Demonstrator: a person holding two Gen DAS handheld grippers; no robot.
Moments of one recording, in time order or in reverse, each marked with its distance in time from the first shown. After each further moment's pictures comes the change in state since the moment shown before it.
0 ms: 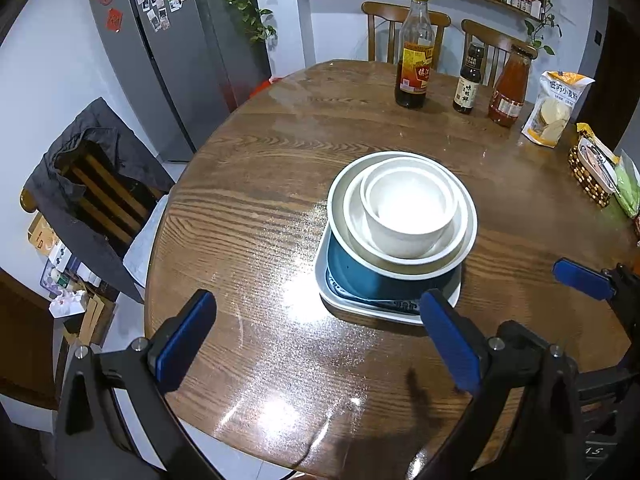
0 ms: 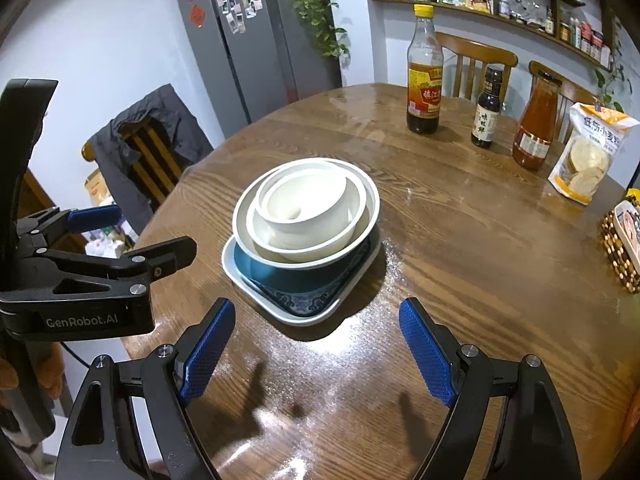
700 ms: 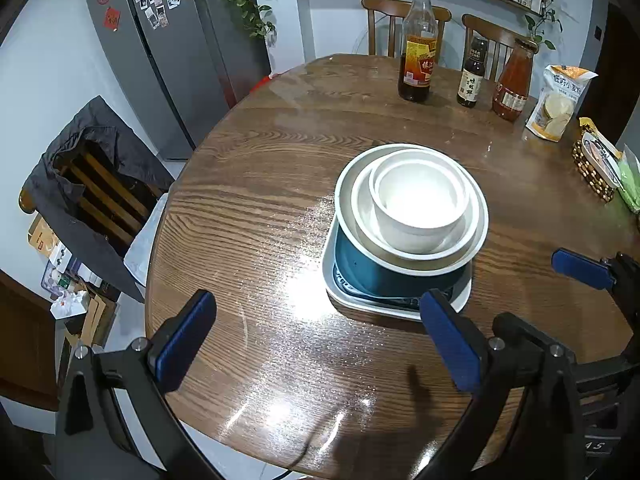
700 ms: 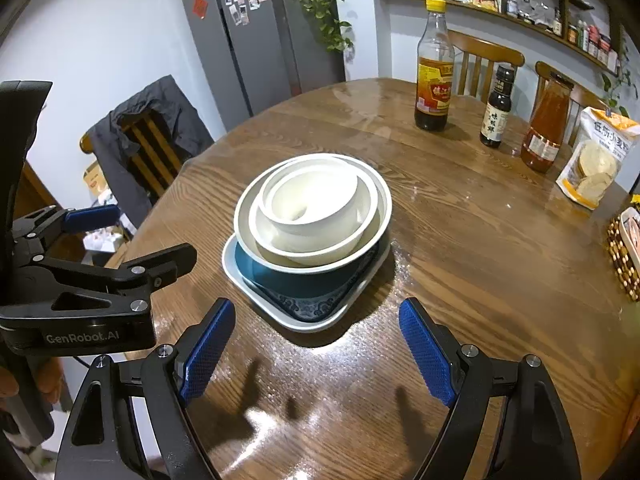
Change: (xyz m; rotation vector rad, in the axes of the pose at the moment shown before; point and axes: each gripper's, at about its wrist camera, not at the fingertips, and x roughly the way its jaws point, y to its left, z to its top) left arm 0.007 0.004 -0.003 0.006 0.013 0.005; right arm 0.013 0.010 0.006 -0.016 0.027 -0.003
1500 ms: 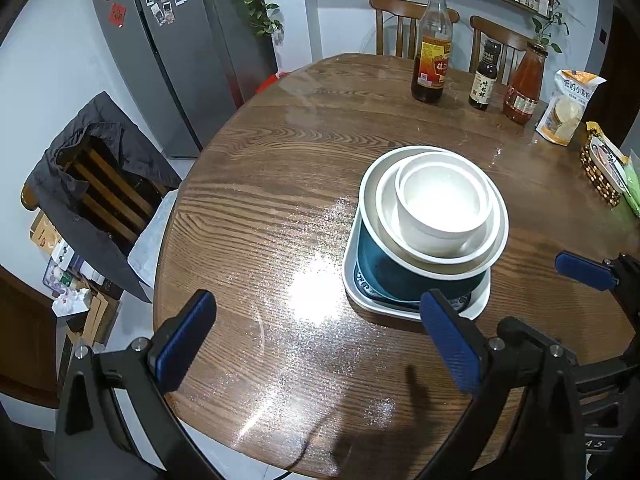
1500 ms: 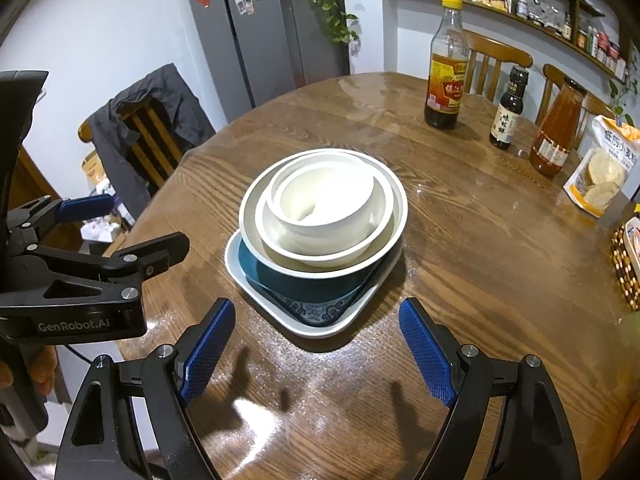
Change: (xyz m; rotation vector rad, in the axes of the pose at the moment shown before) left arm 0.006 0.013 0.002 -0.013 0.002 0.009; right arm 0.009 0.009 0.006 -0.019 0.027 -0.012
